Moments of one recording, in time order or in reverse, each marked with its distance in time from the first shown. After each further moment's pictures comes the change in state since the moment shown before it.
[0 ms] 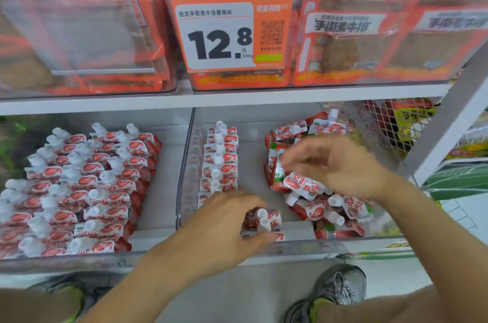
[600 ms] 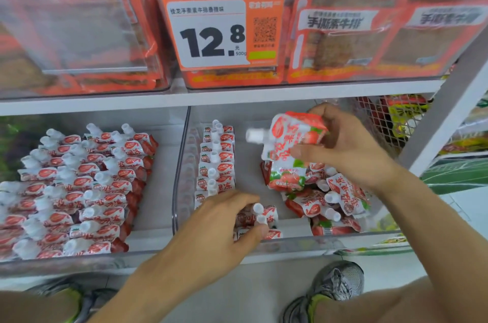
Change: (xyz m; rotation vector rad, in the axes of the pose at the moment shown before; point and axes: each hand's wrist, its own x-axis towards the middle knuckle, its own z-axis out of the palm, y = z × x) left_hand -0.012 -0.004 0.008 -0.068 0.096 -0.020; right_hand -0.007 -0.022 -0.012 0.350 0.162 -0.026
